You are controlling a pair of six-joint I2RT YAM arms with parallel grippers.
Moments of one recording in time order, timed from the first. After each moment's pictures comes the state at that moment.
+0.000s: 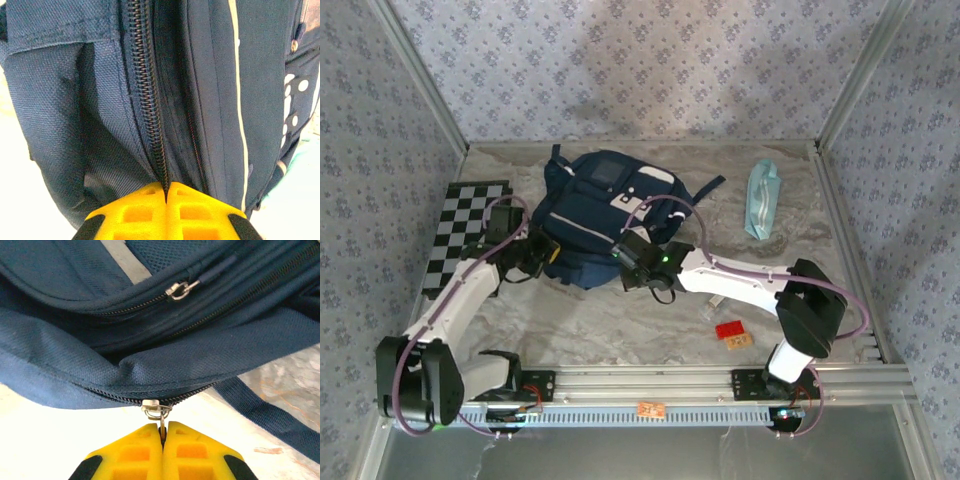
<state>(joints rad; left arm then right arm) -0.15 1.17 0.80 -0.56 0.30 -1.15 1.02 1.65 1.21 -0.58 0.23 0.61</state>
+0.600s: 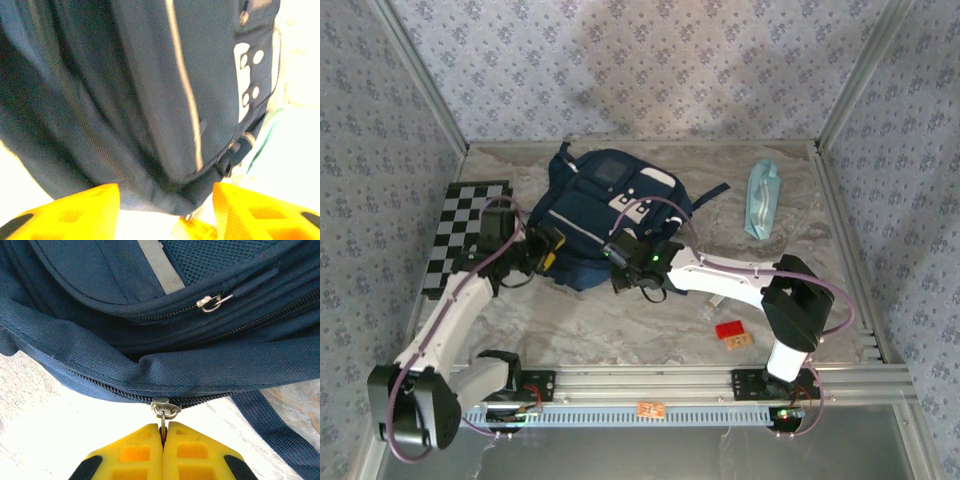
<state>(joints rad) -0.20 1.01 0.73 -0.55 0.38 -1.12 1.03 1.72 1.25 -0.53 0.16 0.58</state>
